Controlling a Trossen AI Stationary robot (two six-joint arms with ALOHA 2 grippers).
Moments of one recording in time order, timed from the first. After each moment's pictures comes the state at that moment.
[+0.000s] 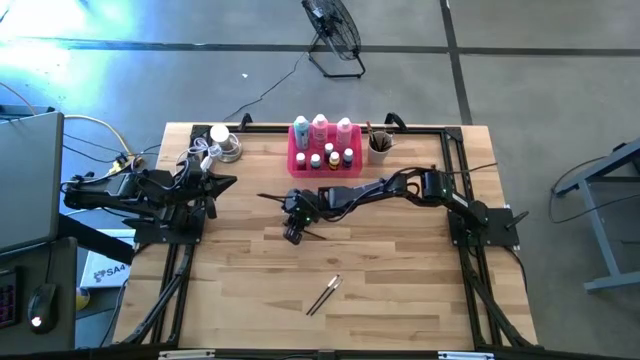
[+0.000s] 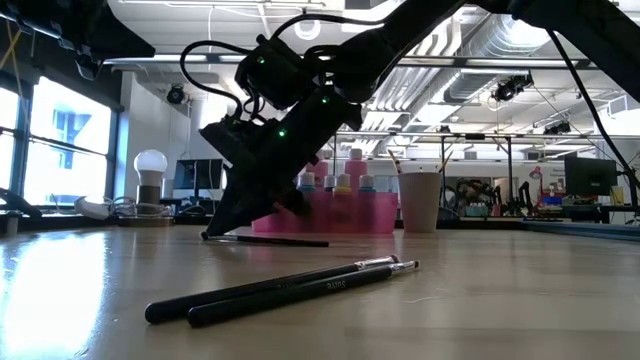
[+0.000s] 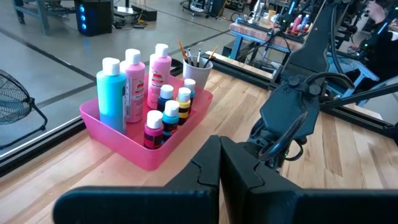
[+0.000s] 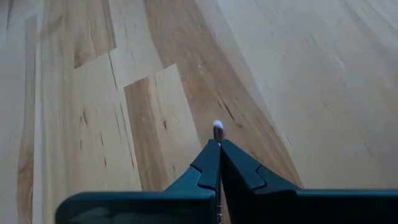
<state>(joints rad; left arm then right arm) -0.14 0.23 0.53 -0.50 -0.56 -0.35 -0.04 2.31 1.63 -0.12 -0.08 0.41</state>
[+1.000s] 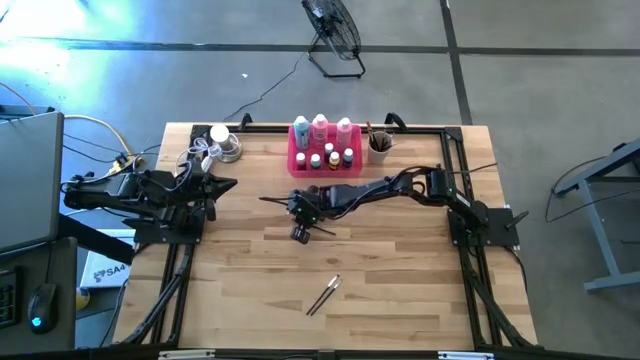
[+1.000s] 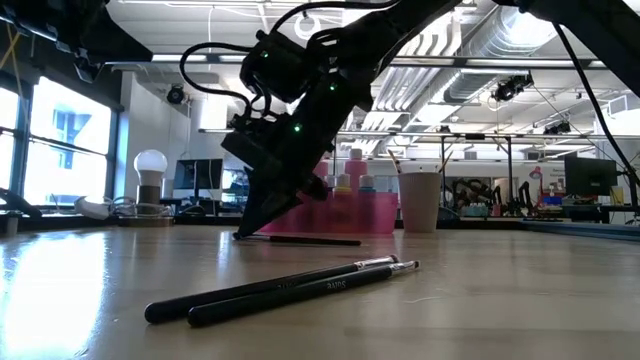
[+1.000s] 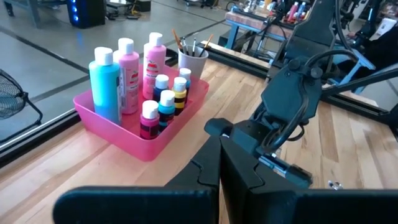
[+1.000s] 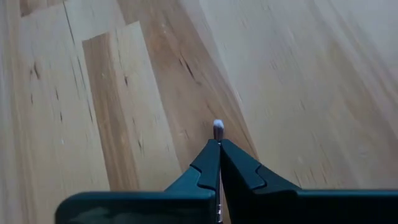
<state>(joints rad) -0.14 0.23 0.53 -0.54 -0.52 -0.35 -0.03 2.27 1.63 -0.34 0.05 0.31</state>
